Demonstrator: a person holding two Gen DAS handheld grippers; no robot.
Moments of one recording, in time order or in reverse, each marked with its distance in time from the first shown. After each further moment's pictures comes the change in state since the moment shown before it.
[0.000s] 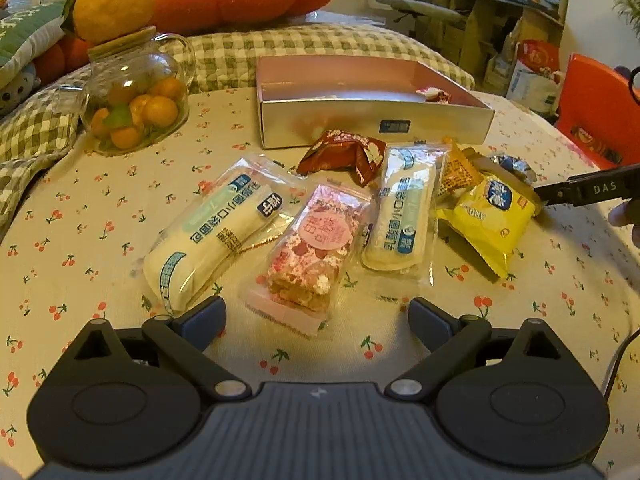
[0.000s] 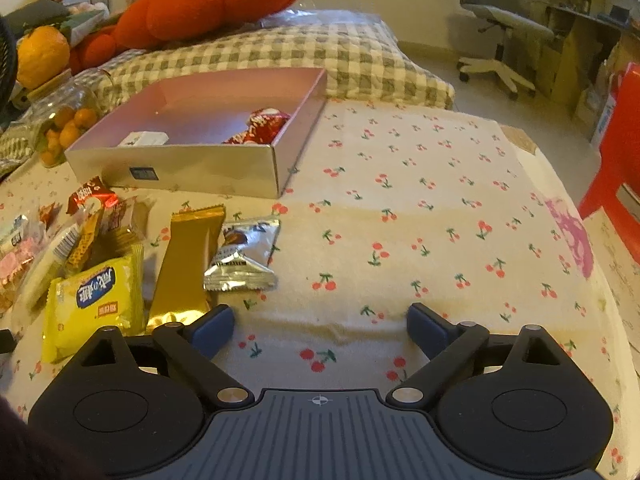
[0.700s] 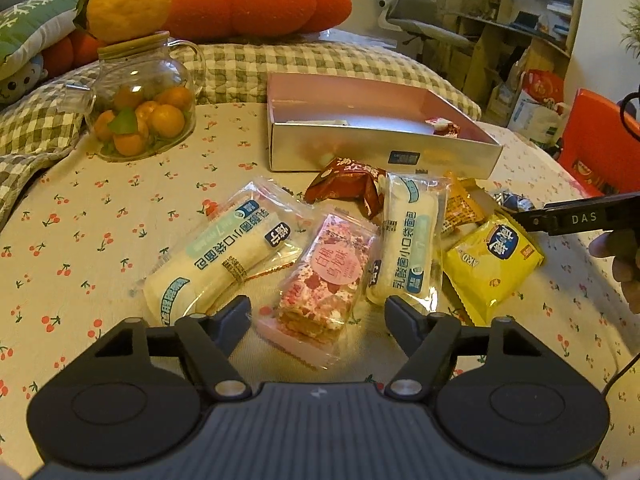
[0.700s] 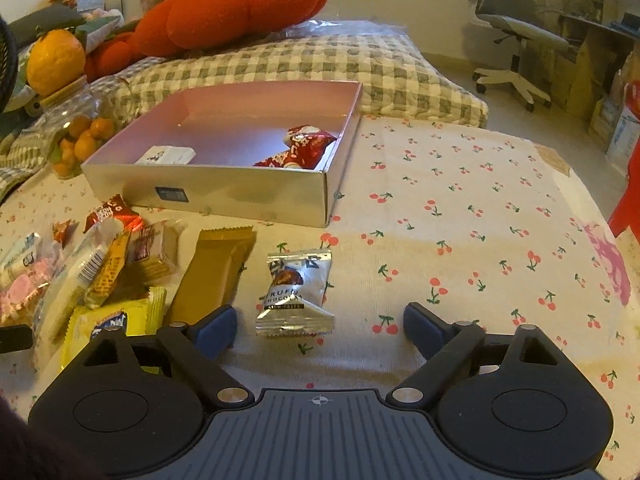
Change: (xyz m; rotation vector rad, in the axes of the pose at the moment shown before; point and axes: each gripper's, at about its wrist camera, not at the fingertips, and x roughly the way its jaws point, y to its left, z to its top) left arm 0.002 0.008 0.009 -0.068 -0.048 -0.028; right arm 0.011 0.026 0.014 -0.010 -0.029 0.043
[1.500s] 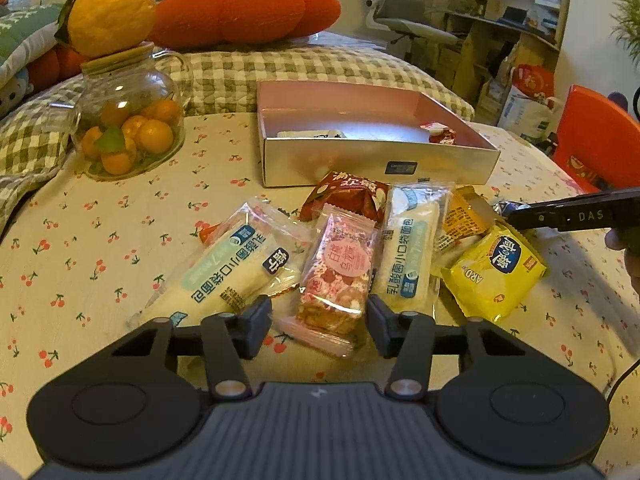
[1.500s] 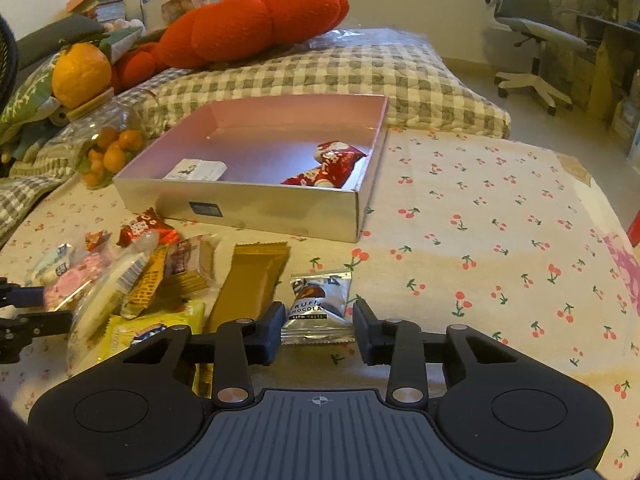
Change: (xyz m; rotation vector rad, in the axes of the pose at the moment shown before) left arm 0.006 0.003 0.012 0.044 -0.003 -0.019; right arm -0.011 0.006 0.007 -0.003 -0.014 0.084
